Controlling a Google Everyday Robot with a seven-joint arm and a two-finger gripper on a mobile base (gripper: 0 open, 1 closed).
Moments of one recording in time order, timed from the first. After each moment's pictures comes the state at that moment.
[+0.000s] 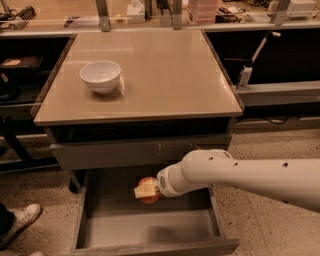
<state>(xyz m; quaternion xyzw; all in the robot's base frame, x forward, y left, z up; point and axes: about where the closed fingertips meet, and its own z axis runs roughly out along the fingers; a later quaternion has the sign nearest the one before) 0.479 0.017 0.589 -0.17 0.94 0.26 0.17</state>
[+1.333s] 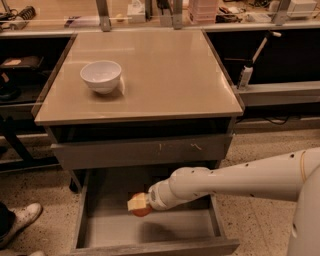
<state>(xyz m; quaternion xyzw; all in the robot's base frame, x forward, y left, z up) 0.471 0.050 0.497 -0.13 0.94 0.29 0.11</state>
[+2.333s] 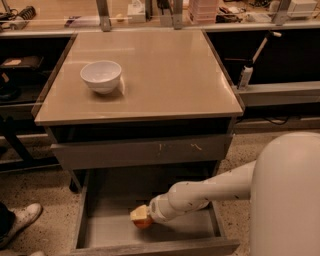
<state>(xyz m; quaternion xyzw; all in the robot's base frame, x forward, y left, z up) 0.462 0.052 0.412 -0.07 0.95 0.29 0.07</state>
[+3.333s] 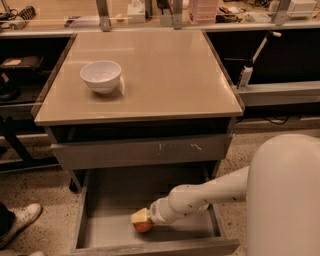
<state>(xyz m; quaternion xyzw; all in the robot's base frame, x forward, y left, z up) 0.455 0.053 0.388 -0.04 0.95 0.30 0.05</state>
